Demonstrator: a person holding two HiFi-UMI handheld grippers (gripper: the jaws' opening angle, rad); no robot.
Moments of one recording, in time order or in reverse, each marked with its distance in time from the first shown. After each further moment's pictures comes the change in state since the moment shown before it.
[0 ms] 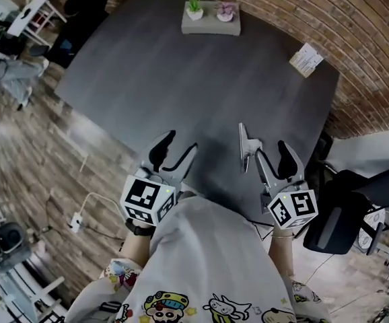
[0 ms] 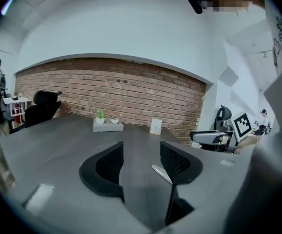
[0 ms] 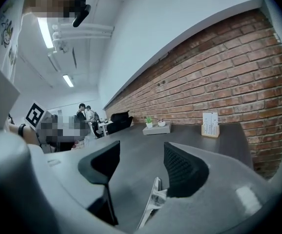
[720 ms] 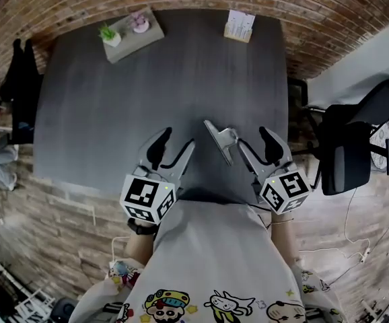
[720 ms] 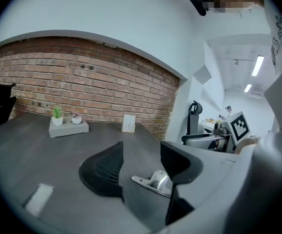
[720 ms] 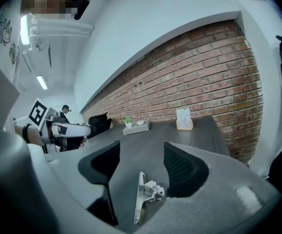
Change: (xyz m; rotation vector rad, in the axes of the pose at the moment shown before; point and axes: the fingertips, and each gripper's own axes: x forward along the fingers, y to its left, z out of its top) left arm 0.089 -0.042 0.017 0.105 0.097 -0.377; right arm -0.016 -0.029 -0.012 0.122 -0.010 -0.256
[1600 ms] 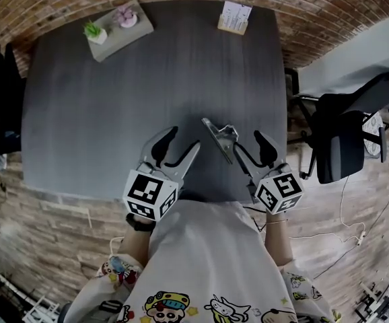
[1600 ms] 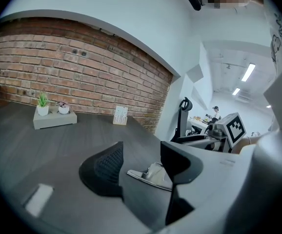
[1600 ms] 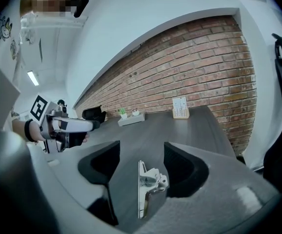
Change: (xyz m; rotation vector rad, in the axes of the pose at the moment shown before) left arm 0.026 0.004 -0.025 -0.009 0.063 -0.162; right arm 0.012 0.001 -0.039 0.031 0.083 -0.083
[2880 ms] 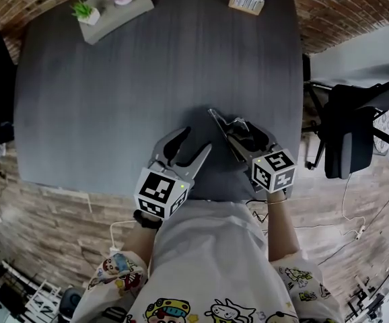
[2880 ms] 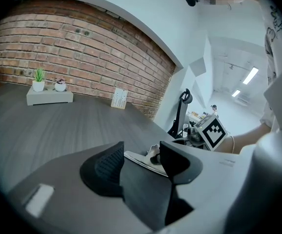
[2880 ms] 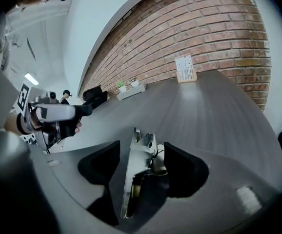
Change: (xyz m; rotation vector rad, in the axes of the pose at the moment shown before) left arm 0.031 -0.004 -0.064 -0.064 0.102 -0.040; right arm 0.065 -0.019 -0.096 0.068 0.276 0.095
